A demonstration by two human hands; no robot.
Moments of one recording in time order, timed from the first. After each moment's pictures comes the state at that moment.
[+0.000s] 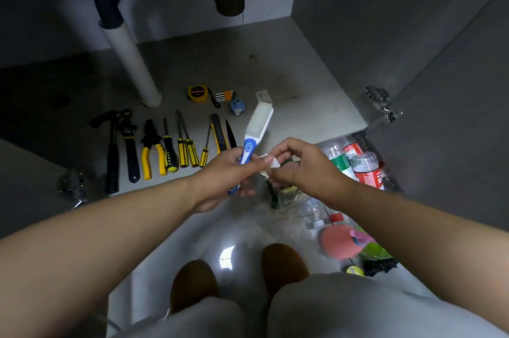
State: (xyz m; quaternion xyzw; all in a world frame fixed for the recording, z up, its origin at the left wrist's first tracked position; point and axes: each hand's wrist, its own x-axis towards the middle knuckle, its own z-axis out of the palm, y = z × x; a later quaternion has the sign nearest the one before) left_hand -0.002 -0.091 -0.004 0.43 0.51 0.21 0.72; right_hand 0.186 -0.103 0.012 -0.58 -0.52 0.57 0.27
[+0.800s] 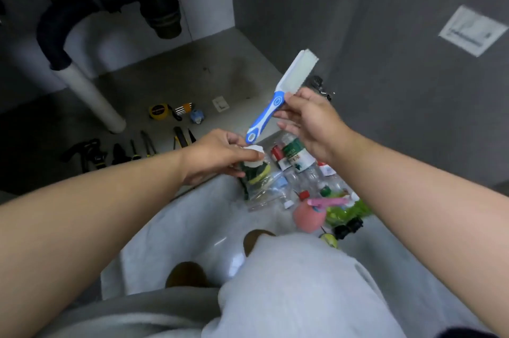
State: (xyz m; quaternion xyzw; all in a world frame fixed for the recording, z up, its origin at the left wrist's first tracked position) left_hand 0.064 -0.087 0.049 0.55 0.50 0.12 0.66; right_hand 0.263 -0.112 0.077 -0.55 -0.29 0.58 0.53
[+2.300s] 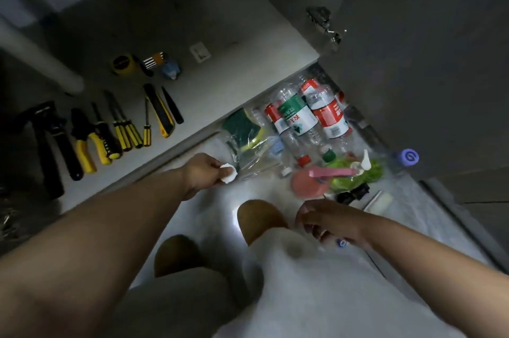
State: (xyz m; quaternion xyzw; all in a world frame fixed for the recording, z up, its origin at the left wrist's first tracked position) left_hand 0.048 -0.109 -0.107 0.49 0.64 -0.01 0.60; right_hand 0.306 -0.269 -0.096 -0.64 -0.29 0.71 0.06
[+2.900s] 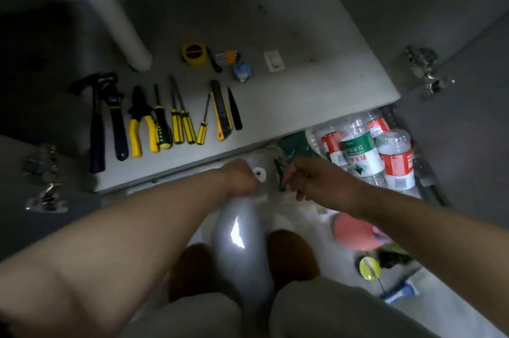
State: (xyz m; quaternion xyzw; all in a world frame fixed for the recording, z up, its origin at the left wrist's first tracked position) left_hand 0.013 -0.070 -0.127 0.56 0.63 -0.14 0.52; right_hand 0.206 -0.110 -0.058 -0.61 -0.58 0.54 0.05
